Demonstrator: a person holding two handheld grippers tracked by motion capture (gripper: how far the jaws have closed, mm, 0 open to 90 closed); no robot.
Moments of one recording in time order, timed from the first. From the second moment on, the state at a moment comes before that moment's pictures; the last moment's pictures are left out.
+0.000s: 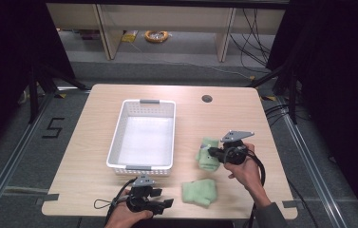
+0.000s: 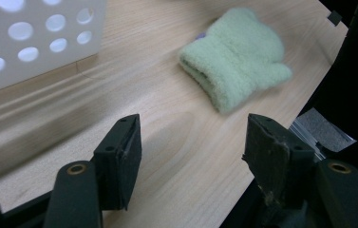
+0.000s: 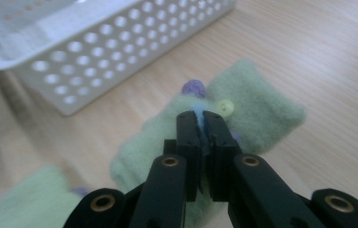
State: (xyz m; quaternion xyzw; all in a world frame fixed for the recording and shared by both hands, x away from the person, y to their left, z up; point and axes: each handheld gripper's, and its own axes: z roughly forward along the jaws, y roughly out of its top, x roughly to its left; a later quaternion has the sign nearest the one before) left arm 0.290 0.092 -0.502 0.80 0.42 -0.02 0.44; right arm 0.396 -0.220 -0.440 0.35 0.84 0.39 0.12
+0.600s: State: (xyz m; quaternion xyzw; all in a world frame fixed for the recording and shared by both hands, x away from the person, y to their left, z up) left arm 0.294 0.097 -0.499 0.79 0.42 -0.01 0.44; right arm 0.326 -0.195 -0.443 0.23 0.89 0.40 0.05
